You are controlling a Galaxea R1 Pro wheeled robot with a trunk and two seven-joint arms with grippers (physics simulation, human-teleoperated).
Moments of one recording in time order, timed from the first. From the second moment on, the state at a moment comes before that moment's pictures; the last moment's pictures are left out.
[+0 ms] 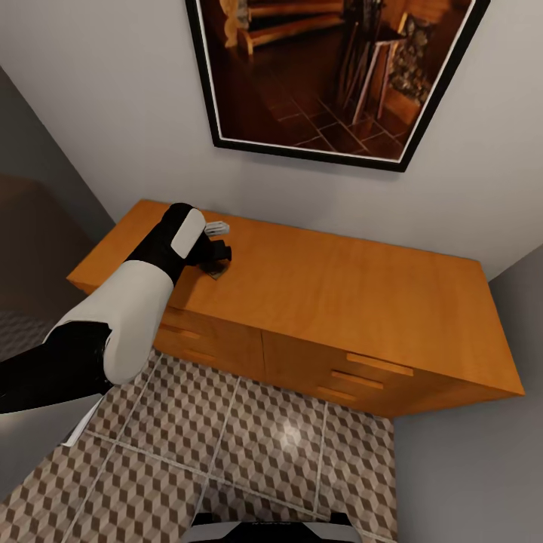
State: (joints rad) left arm -1.52 -0.15 0.02 -0.49 0.41 1.00 0.49; right arm -0.06 -0.04 0.25 -0.05 -0.27 -1.04 0.20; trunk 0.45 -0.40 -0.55
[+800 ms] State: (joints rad) left arm -1.52 -0.15 0.02 -0.49 0.41 1.00 0.49; right arm -0.06 -0.04 0.25 -0.05 -0.27 -1.04 0.20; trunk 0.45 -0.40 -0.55
